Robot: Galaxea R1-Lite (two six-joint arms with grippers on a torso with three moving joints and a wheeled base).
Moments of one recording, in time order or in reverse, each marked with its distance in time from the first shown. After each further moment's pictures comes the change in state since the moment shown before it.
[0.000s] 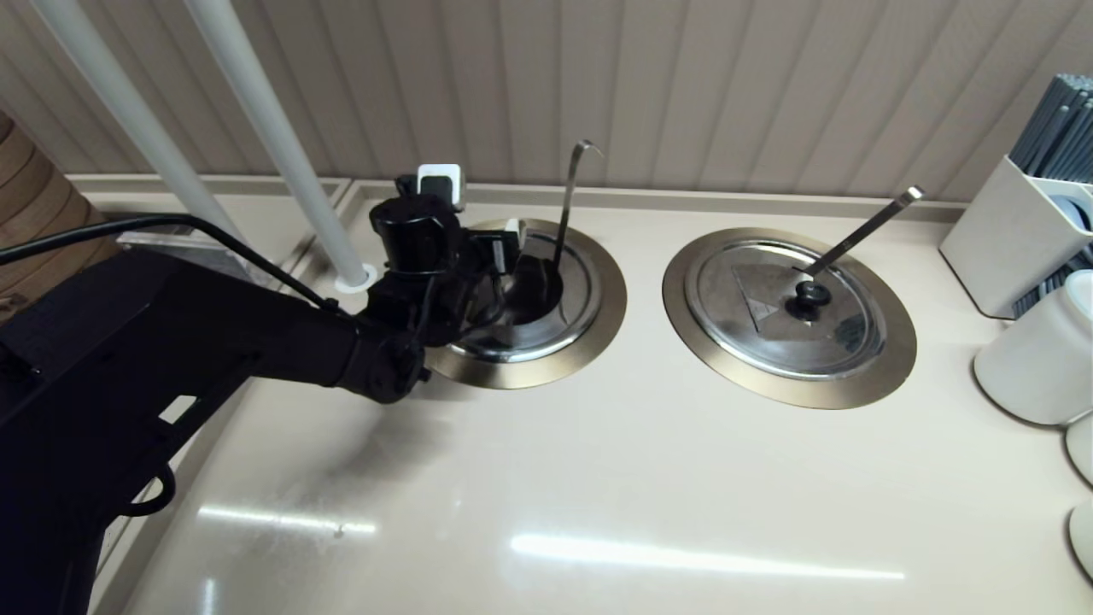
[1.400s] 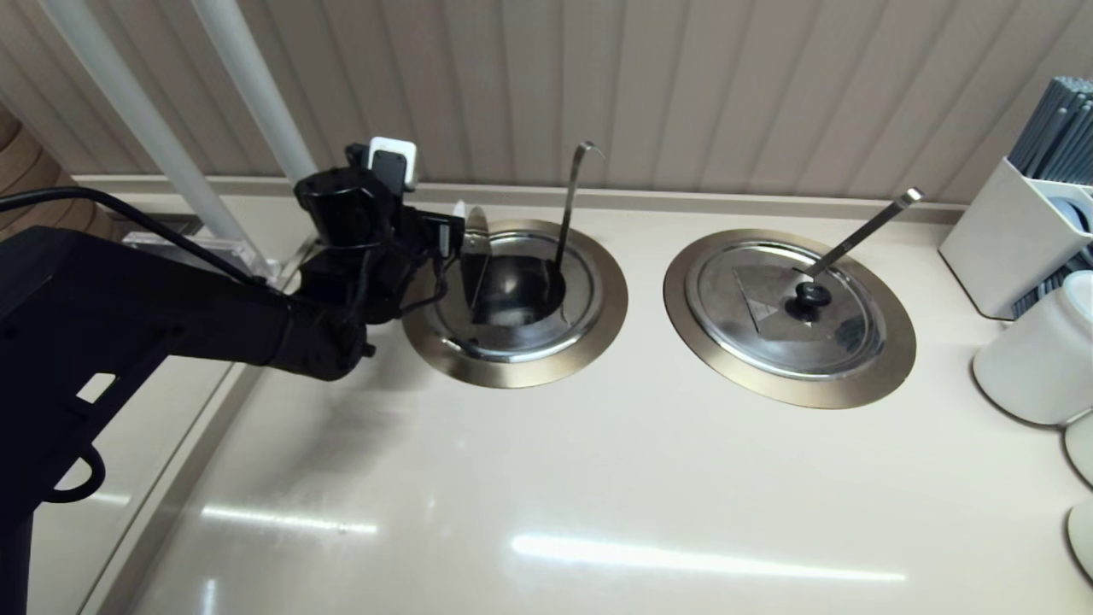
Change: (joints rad) left arm 0.112 -0.054 0.047 0.018 -0.086 0.184; right arm 0.000 0.000 0.000 0.000 0.000 0.000
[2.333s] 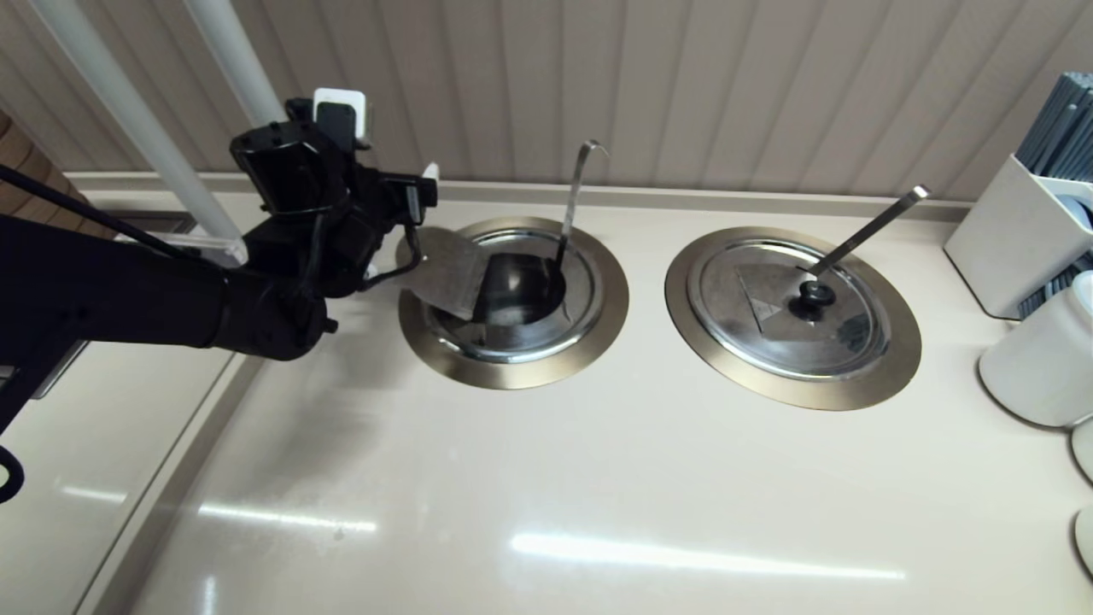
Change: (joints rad) left arm 0.014 -0.128 0.000 0.001 -0.016 -0.080; right arm 0.000 0.000 0.000 0.000 0.000 0.000
